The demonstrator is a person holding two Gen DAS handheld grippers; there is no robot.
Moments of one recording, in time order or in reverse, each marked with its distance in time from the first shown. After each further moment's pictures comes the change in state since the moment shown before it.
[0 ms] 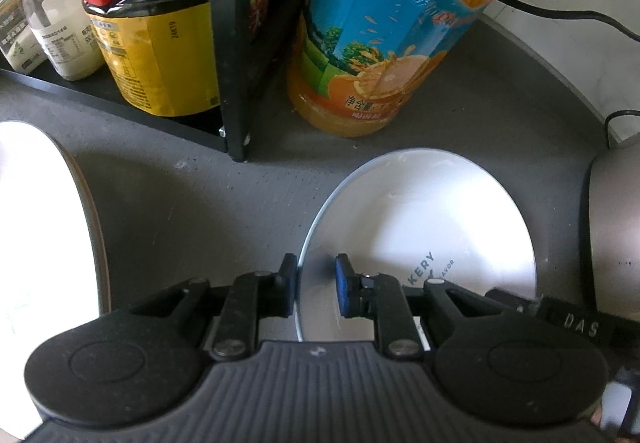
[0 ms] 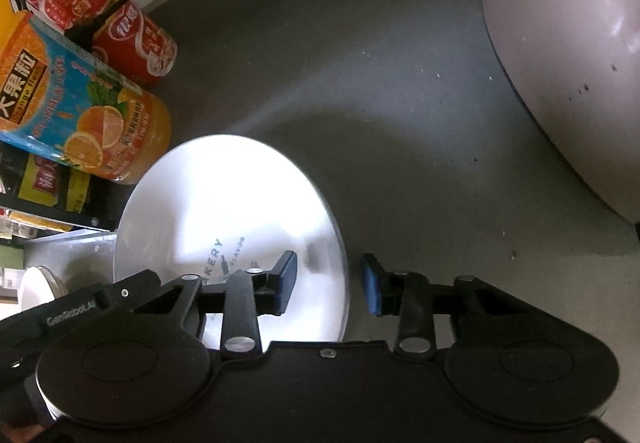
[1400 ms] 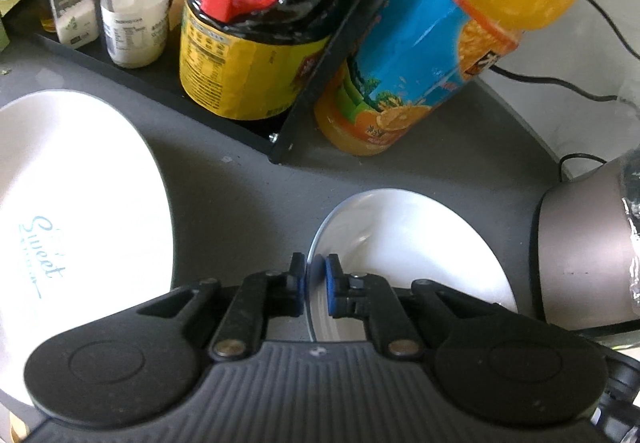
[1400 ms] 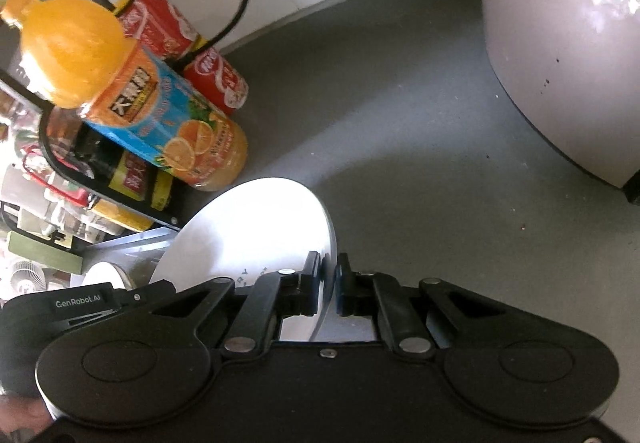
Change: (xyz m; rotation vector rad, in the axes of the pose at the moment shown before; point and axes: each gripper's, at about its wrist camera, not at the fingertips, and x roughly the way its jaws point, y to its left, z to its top) left arm -0.060 0.054 -0.020 -0.103 -0.077 -0.142; right arm -0.061 -0.003 -0.043 -0.002 -0.179 0.175
